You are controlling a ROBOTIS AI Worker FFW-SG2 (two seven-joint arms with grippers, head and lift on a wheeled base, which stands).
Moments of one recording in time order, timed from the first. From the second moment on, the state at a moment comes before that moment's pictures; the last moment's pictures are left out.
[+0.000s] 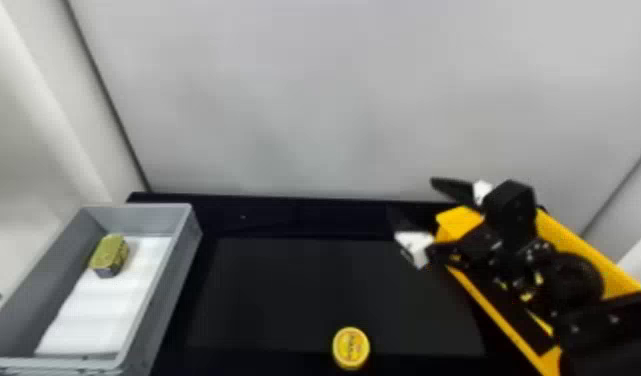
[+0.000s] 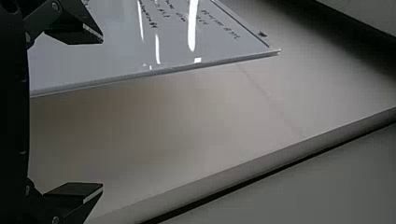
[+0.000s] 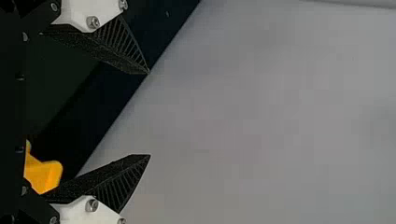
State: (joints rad) left arm 0.04 0.00 0.67 -2.34 -0.22 0.32 -0.08; right arm 0.12 -0.28 0.11 -2.05 0.17 0.54 0.40
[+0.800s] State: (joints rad) left arm 0.04 0.00 0.66 -2.32 -0.23 0.32 -0.09; right arm 0.22 -0.31 0.24 -2.11 0.26 0.78 0.55
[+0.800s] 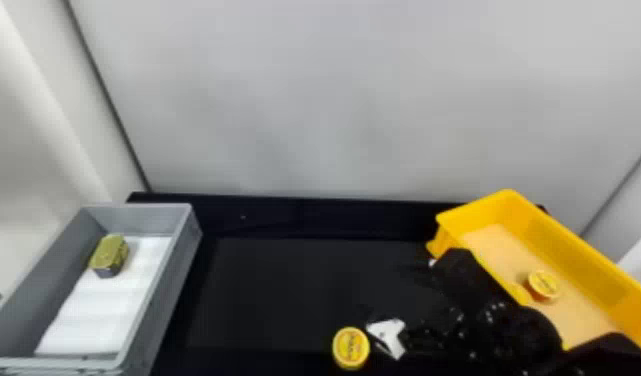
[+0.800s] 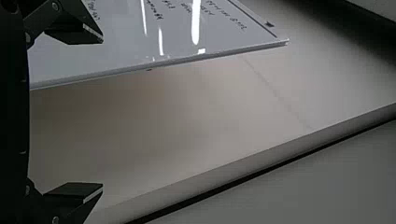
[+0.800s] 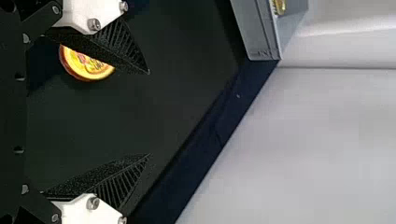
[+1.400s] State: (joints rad) left arm 0.03 0.00 0.66 -2.32 -0.24 0.32 -0.09; right arm 0.21 -0.37 0.29 -2.16 0.30 0.99 0.63
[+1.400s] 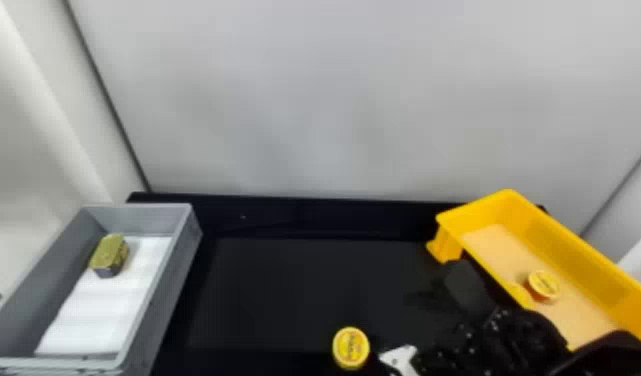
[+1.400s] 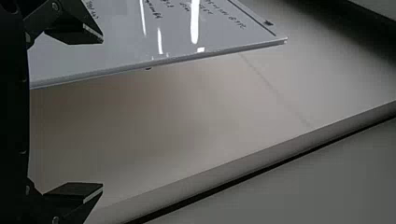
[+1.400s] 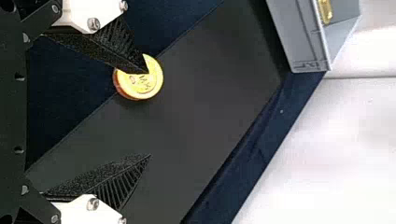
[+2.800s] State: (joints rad) left arm -0.10 0.00 0.65 -2.25 -0.28 0.22 -0.18; right arm -0.02 -0.44 0.51 -2.05 0.43 0.94 0.70
